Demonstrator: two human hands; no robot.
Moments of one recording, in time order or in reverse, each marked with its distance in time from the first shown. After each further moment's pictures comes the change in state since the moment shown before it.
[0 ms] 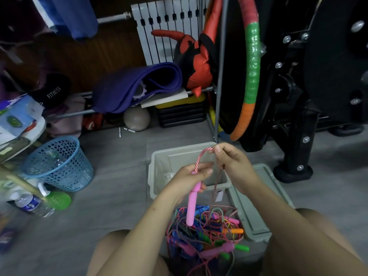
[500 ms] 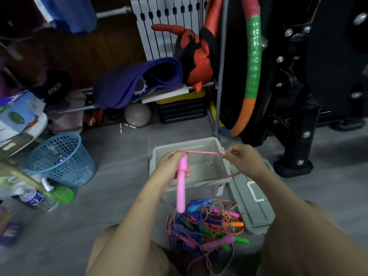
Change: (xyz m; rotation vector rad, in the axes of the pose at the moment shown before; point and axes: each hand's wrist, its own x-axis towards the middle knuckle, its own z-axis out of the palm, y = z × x) left_hand 0.003 0.002 -0.032 -0.262 0.292 0.008; right_hand 0.007 0.009 -0.034 -0.720 0.016 0.131
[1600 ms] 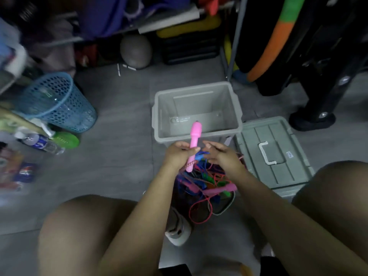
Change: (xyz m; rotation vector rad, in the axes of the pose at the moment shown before) left_hand 0.018 -0.139 -0.022 0.309 0.189 -0.213; right_hand -0.051 0.063 0.146 0.693 -0.284 0.509
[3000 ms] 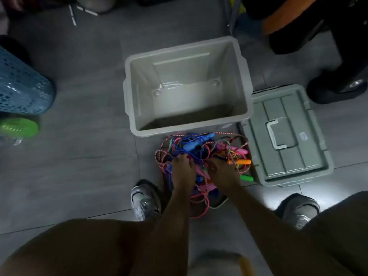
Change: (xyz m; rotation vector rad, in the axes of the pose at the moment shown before) left_hand 0.088 -0.127 0.065 0.637 0.054 -0.061; right_hand 0.080 0.133 -0.018 -0.896 0.013 0.035
